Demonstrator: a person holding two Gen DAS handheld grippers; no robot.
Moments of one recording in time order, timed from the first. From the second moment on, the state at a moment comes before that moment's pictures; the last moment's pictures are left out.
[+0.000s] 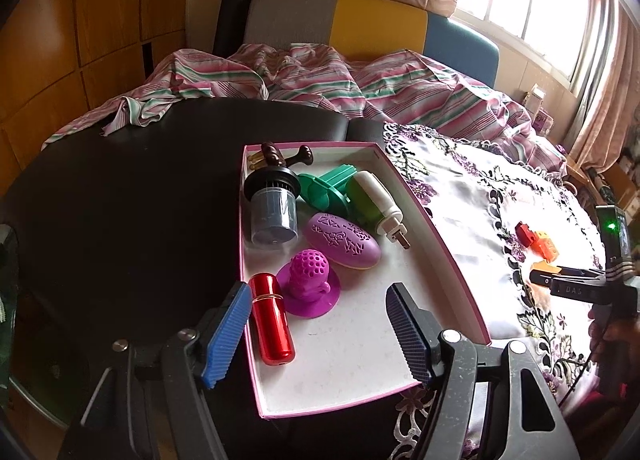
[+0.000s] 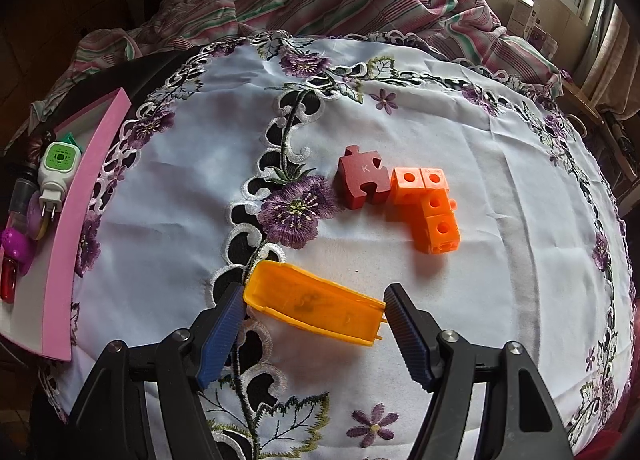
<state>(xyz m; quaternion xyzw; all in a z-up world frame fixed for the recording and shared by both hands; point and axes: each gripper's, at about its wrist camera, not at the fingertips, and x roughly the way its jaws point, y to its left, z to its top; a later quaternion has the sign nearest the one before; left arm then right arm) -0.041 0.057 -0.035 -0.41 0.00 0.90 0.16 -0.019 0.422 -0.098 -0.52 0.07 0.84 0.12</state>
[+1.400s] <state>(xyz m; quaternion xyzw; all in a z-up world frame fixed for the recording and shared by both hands) -0.045 -0.013 -0.043 -0.41 -0.05 0.90 0.11 -0.109 0.208 -0.097 -0.51 -0.06 0.86 -0.07</state>
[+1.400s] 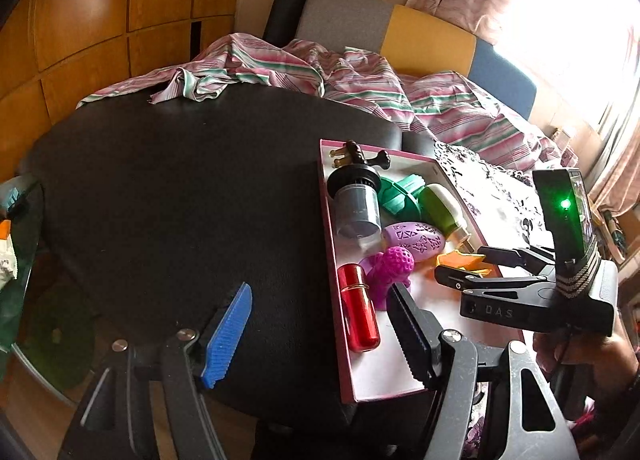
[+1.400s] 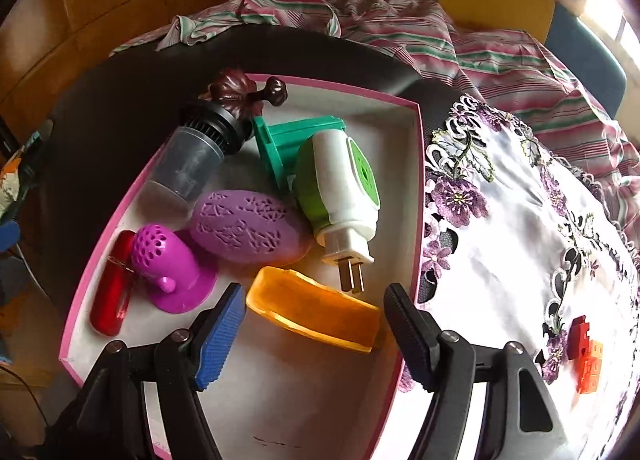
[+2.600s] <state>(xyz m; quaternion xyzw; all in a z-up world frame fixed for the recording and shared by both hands) -0.027 0.019 -0.029 -0.40 -0.01 0.91 0.13 -0.059 0.258 -0.037 -0.43 0.02 0.90 -0.06</state>
